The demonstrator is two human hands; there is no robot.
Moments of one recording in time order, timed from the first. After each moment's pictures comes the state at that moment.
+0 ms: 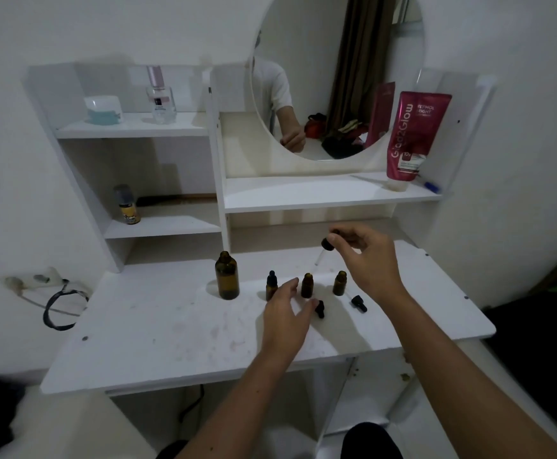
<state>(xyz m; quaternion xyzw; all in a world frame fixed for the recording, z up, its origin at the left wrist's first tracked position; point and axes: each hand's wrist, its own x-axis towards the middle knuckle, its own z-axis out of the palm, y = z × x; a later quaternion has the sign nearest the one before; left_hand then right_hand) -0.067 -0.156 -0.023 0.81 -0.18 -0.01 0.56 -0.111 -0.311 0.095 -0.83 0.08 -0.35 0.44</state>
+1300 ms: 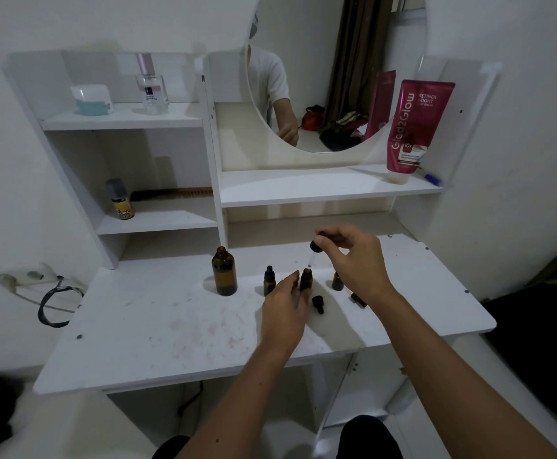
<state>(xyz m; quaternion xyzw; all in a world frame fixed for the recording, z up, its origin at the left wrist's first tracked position) -0.064 -0.159 -0.017 0.83 -0.21 0.03 0.52 -0.107 -0.293 0.088 -0.82 0.11 -0.30 0.48</state>
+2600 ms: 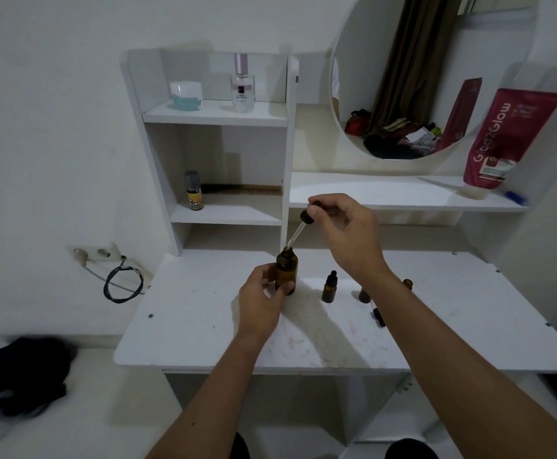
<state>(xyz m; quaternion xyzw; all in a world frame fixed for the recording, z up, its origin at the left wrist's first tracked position) 0.008 -0.031 -0.020 0.79 -0.10 0.05 0.61 -0.029 -0.189 0.125 -0.80 -0.04 -0.33 0.50</state>
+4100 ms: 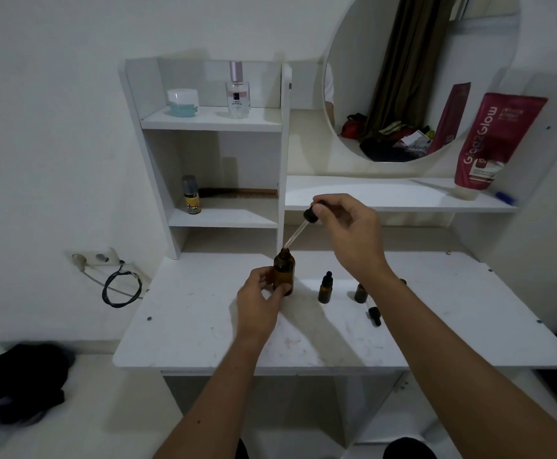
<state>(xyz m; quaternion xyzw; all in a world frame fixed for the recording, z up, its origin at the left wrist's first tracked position) 0.006 -0.035 -0.023 0.80 -0.08 0.07 0.59 -0.037 -0.198 0.128 -0.78 -0.01 -0.32 0.54</state>
